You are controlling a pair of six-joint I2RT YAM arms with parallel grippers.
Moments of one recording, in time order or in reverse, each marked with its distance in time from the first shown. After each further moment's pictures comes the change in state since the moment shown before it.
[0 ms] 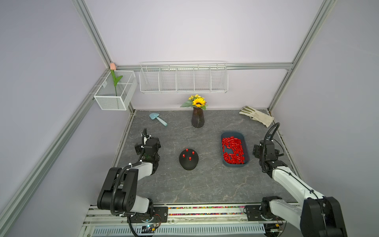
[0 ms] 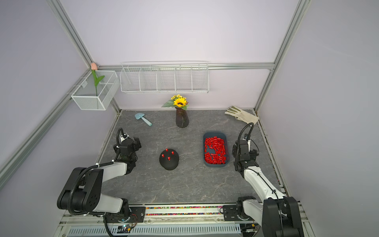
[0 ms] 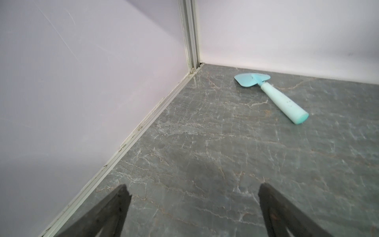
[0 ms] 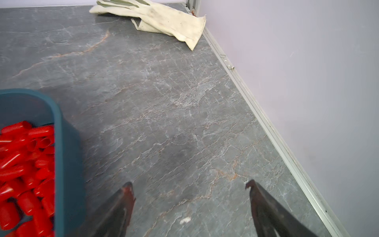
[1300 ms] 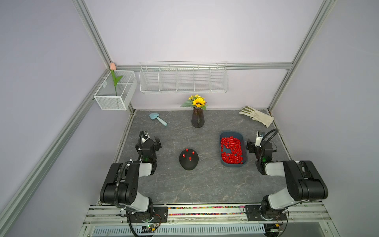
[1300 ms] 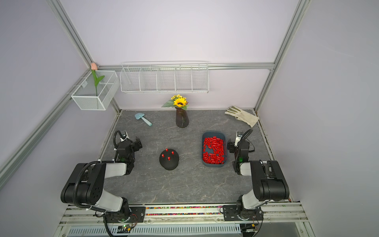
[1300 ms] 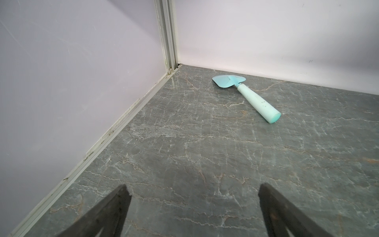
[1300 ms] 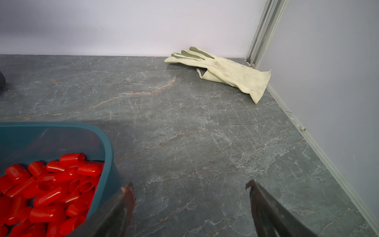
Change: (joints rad) left arm 0.051 0.056 -0.035 0.134 0.189 -0.007; right arm -0.082 0.399 -0.108 0.836 -0.382 -0.188
